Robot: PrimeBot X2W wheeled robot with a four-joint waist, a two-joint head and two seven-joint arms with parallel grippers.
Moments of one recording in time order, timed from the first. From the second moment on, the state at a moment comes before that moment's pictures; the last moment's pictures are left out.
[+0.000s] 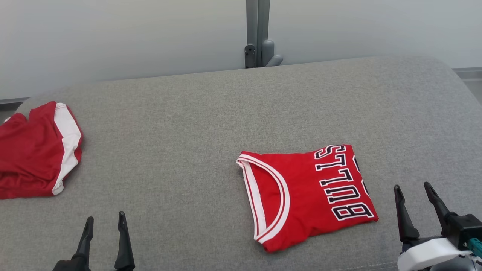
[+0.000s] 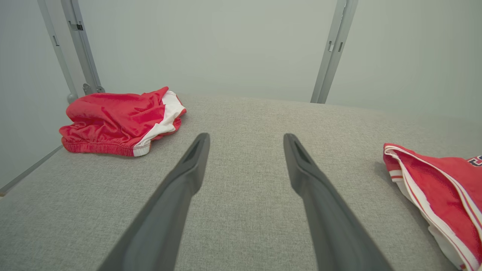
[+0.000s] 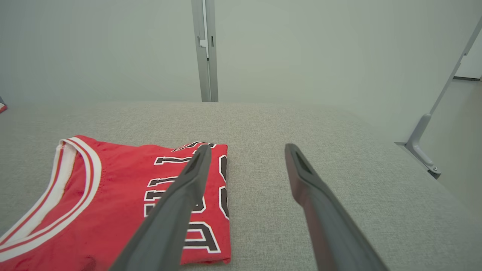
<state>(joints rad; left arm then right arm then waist) 0.17 0.05 0.03 0.08 -0.21 -0.04 -0.26 0.07 -0.17 -0.05 0.13 0.13 0.13 -0.26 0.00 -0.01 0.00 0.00</state>
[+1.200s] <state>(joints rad) 0.17 0.05 0.00 0.14 -0.20 -0.08 -0.26 -0.15 -0.32 0.05 0.26 0.34 0.13 0.17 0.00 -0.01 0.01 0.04</state>
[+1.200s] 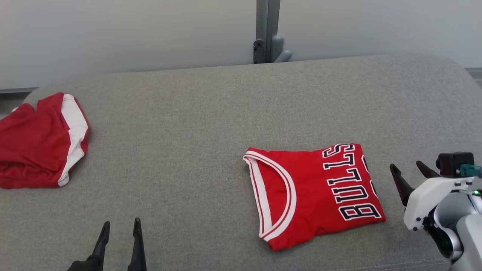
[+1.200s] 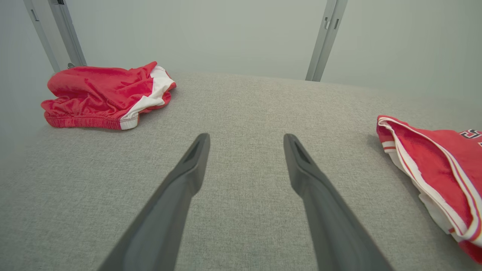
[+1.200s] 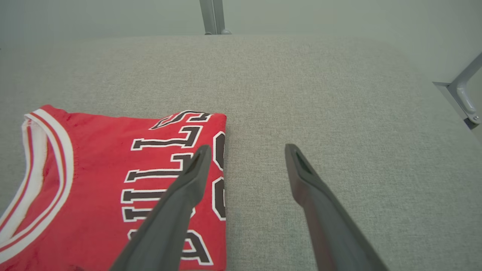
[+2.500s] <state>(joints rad) 0.05 0.05 0.00 0.11 -0.15 -0.08 -0.26 -0.73 -0.57 0.55 0.74 0.76 0.13 0.14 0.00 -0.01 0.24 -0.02</state>
